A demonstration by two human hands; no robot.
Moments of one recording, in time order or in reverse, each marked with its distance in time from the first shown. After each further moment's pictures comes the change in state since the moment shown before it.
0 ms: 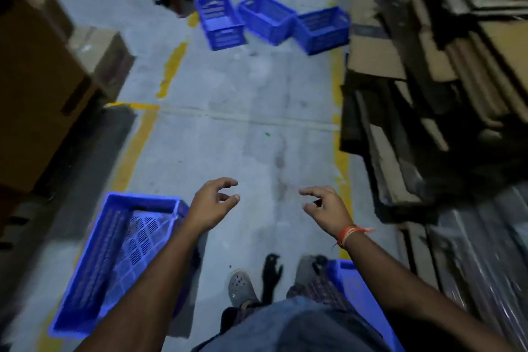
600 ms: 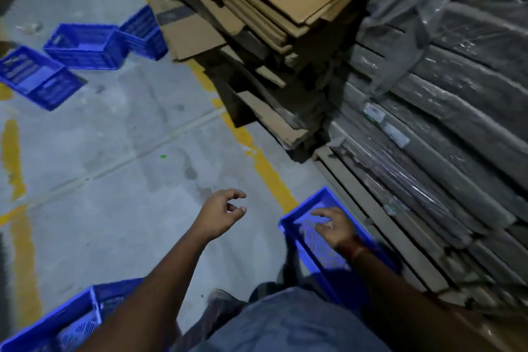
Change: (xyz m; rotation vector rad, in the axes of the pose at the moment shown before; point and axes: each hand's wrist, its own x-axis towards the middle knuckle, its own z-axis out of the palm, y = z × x) left_hand -0.002 0.140 0.252 0.346 -0.647 0.318; right_hand -0.213 0.229 -0.080 0.266 0.456 0.490
